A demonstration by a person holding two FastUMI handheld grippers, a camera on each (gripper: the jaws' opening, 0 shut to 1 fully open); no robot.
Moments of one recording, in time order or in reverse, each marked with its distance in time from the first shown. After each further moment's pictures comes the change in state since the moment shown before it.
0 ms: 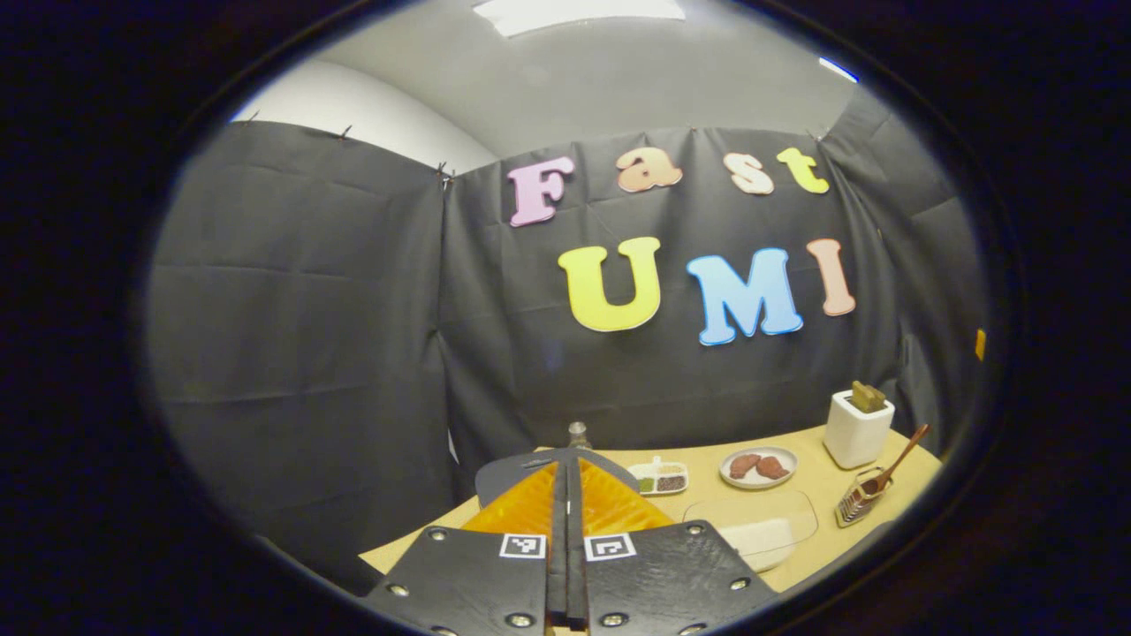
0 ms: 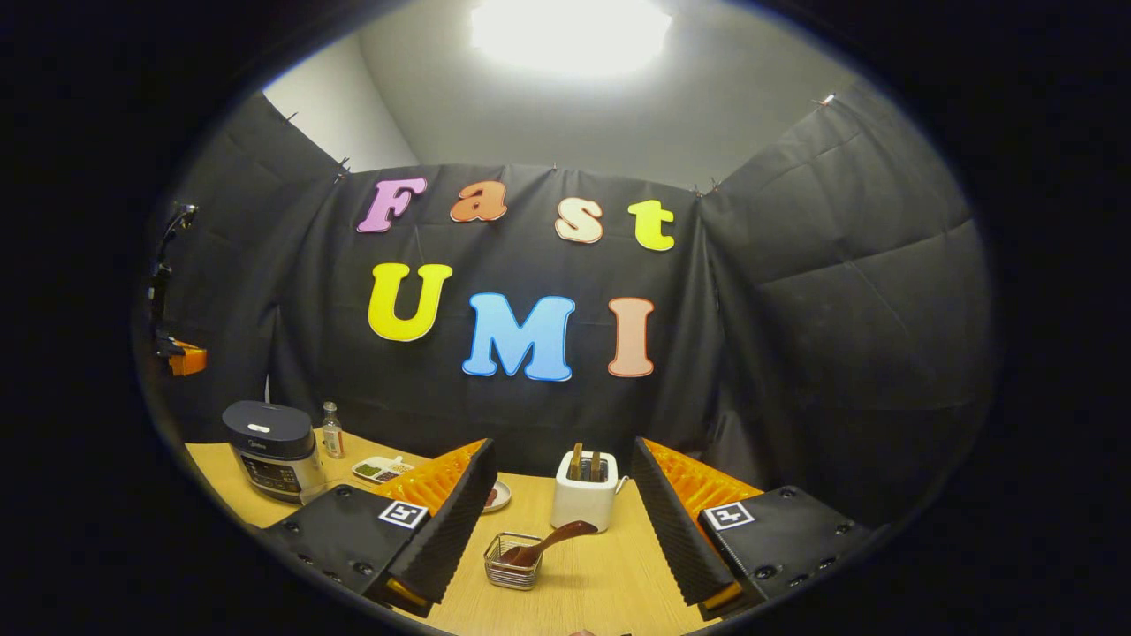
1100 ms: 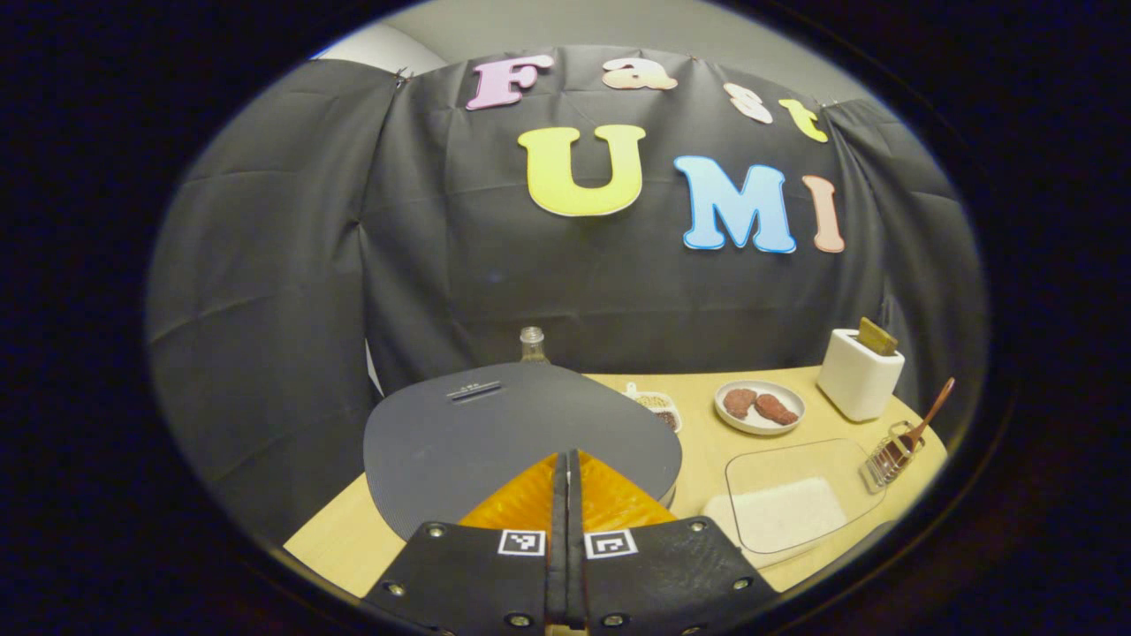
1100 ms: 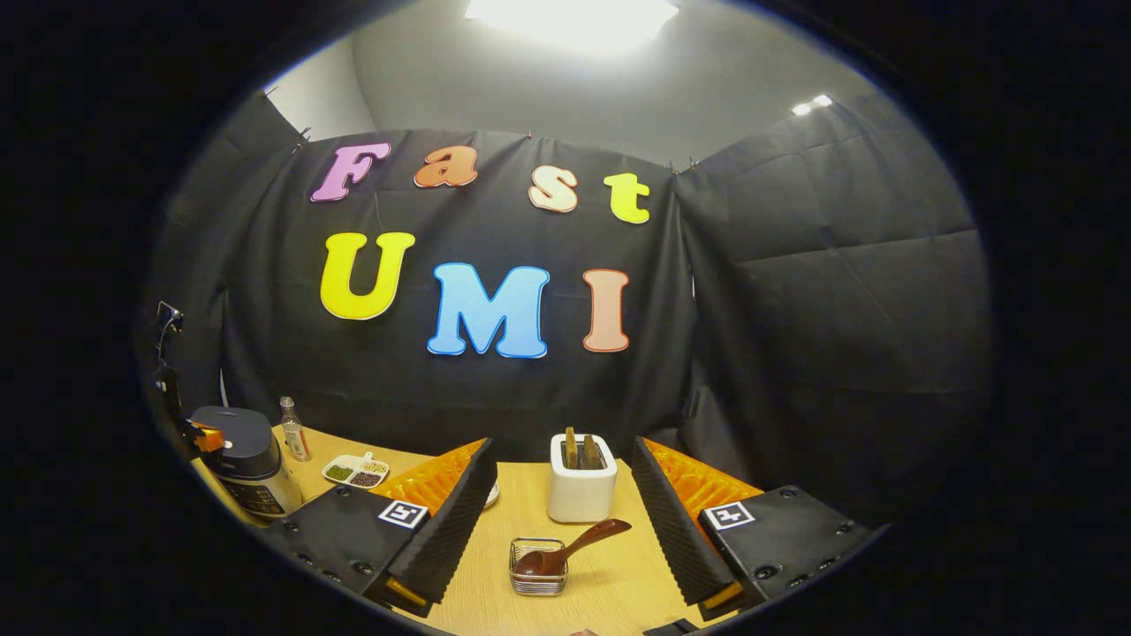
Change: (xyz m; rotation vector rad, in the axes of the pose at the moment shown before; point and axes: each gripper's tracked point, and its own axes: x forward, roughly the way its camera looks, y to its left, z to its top) left arm 0.155 -0.009 -0.150 -0.036 0.245 -0.191; right arm 0.046 0.055 -0.011 0.003 0.114 -0.174
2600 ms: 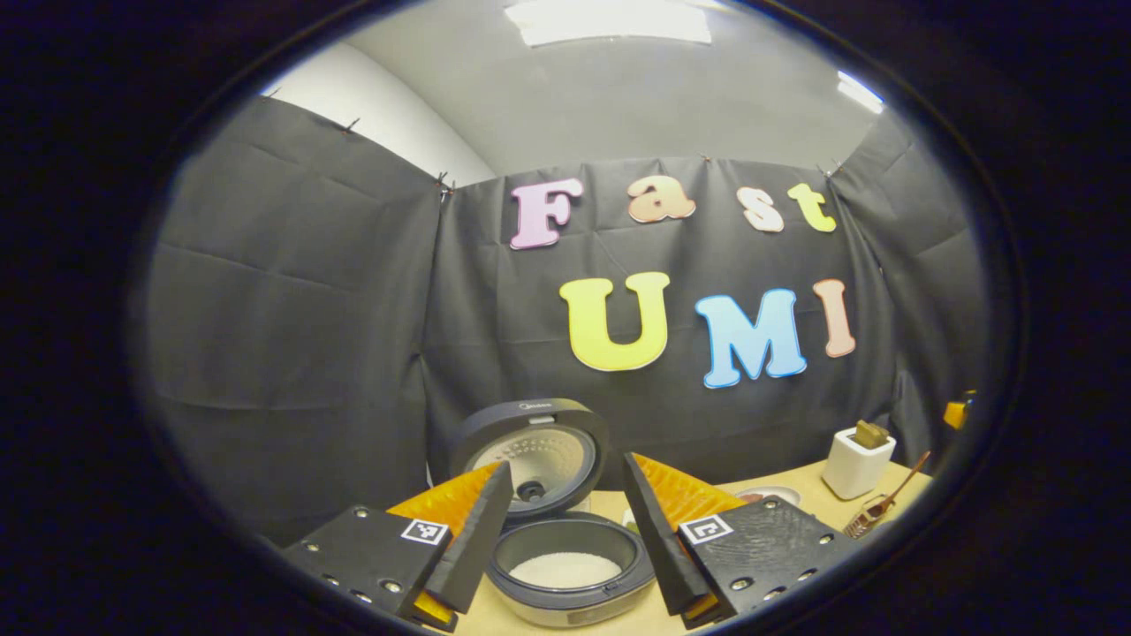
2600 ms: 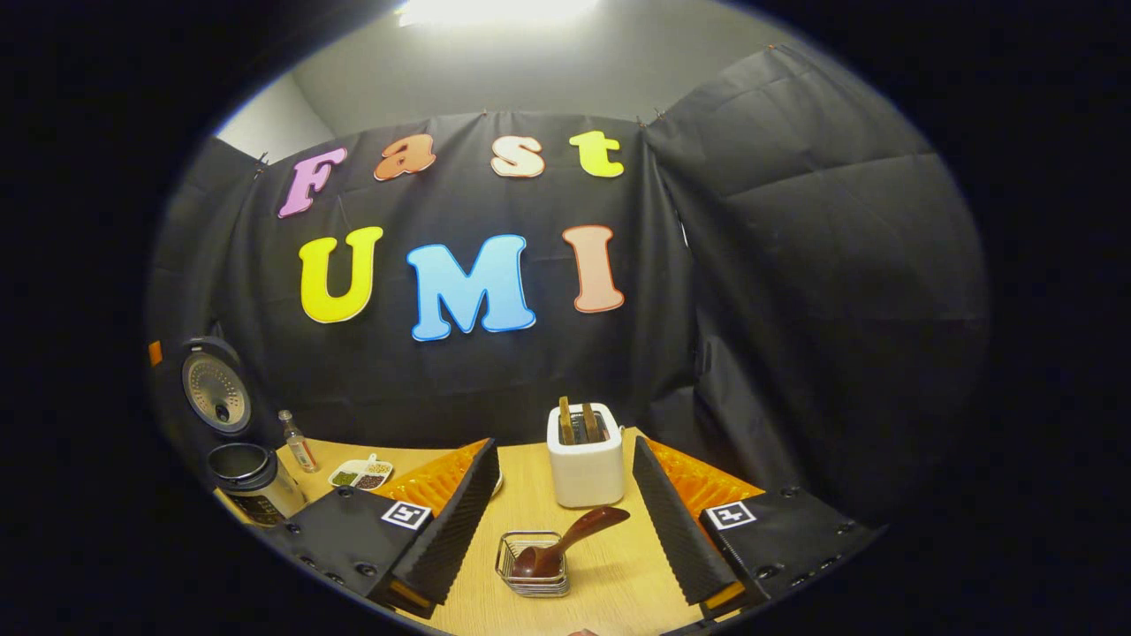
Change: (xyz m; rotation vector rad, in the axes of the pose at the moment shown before) left arm -0.167 0.016 0.173 0.011 -0.396 0.135; right arm 0.060 -0.051 -0.064 0.189 0.122 0.033
